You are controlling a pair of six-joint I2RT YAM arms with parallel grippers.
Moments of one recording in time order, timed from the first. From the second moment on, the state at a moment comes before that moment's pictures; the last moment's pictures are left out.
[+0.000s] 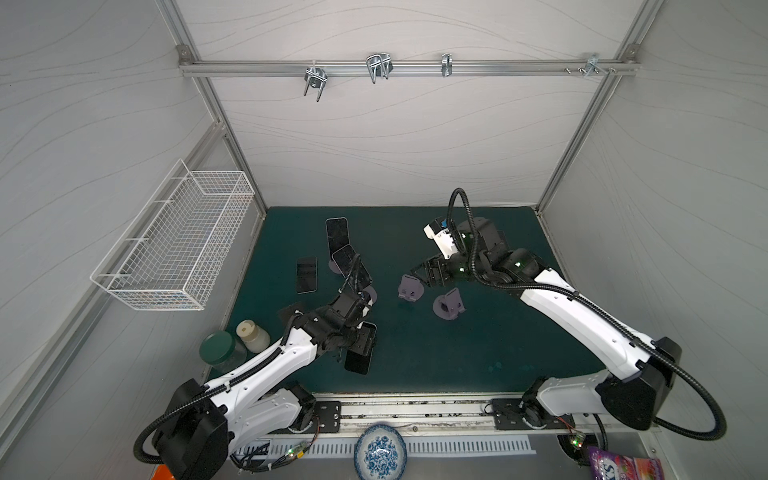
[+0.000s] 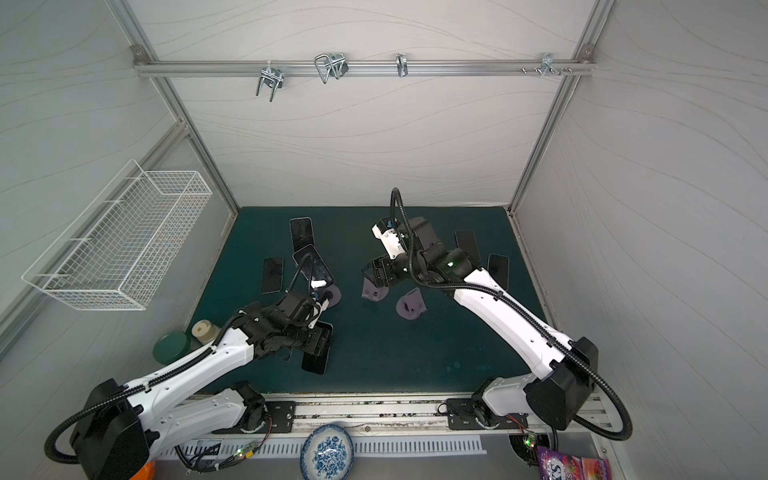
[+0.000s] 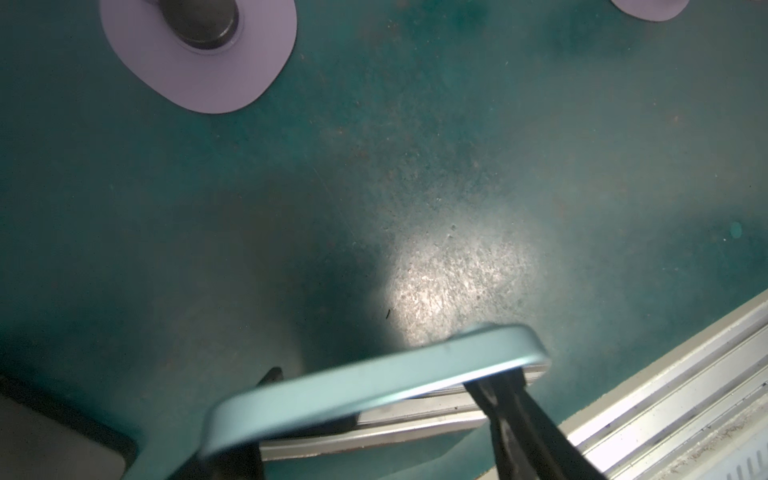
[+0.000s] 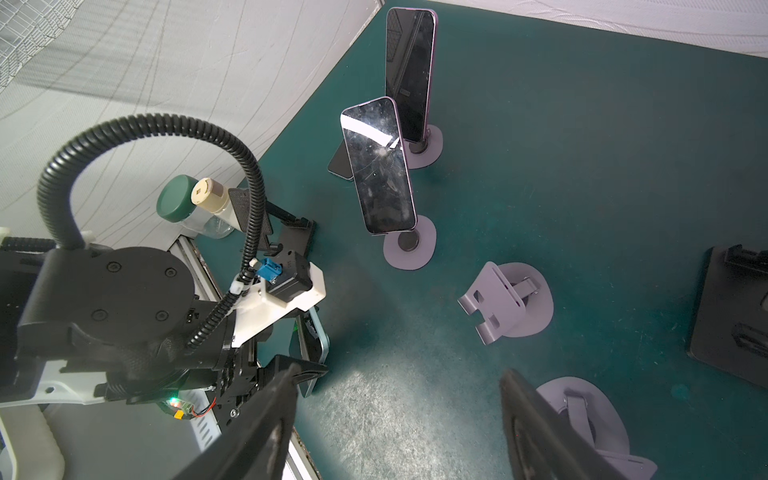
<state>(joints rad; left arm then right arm) -0.62 1.05 0.61 -0.70 0.08 -0.30 0.75 1.35 1.34 -0.65 -0.30 0.21</state>
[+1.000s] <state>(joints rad) -0.62 1.20 0.68 -0.71 0.09 -0.30 0.69 1.37 1.36 -0.65 -0.34 0.21</state>
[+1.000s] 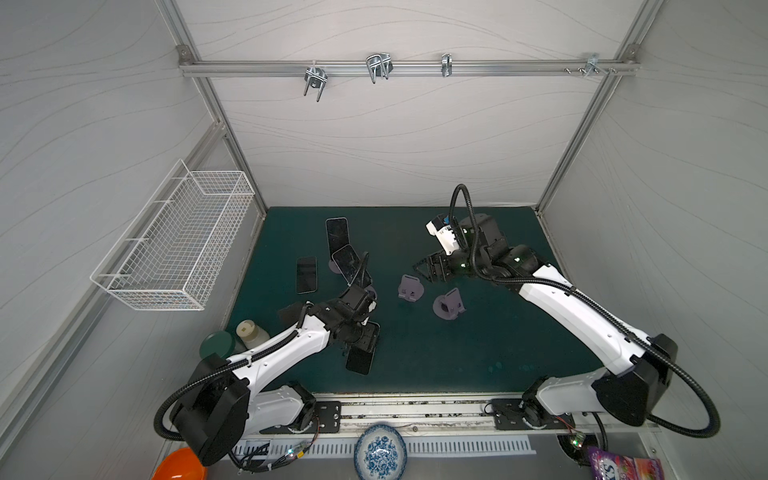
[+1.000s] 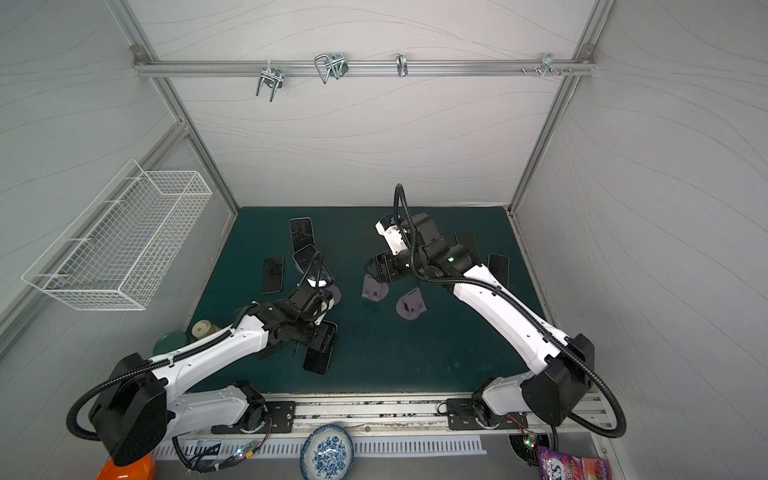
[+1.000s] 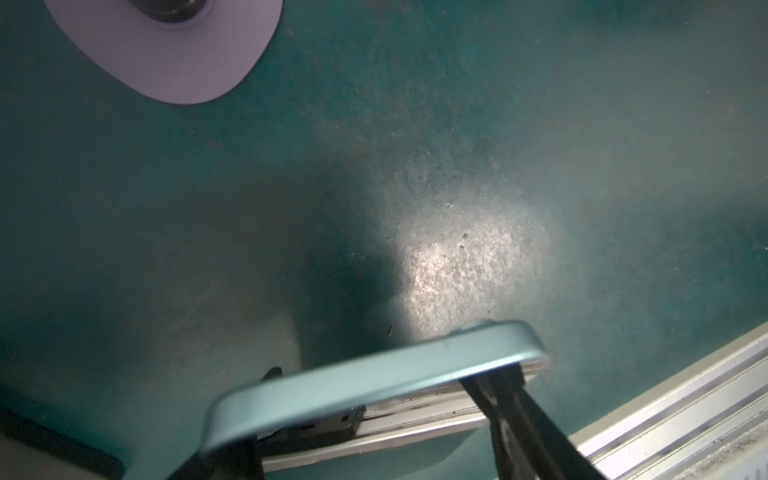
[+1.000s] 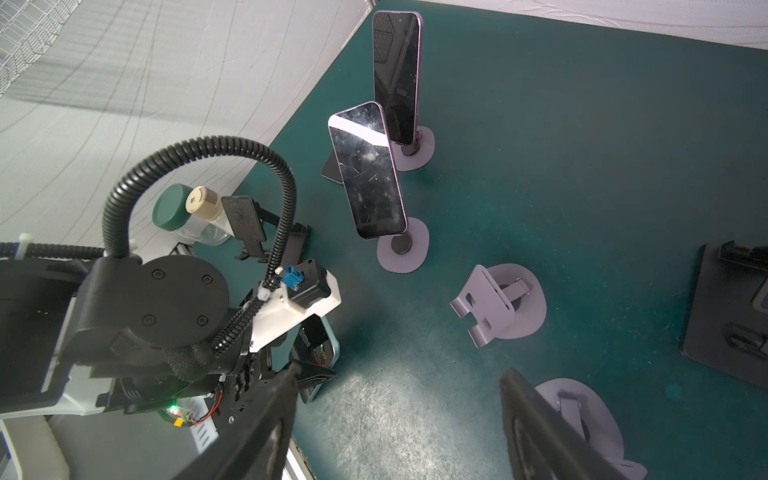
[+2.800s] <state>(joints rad) -0.62 1.55 0.92 -0.75 0.08 -0.27 0.59 1.24 1.27 -0.63 -0.40 0.21</state>
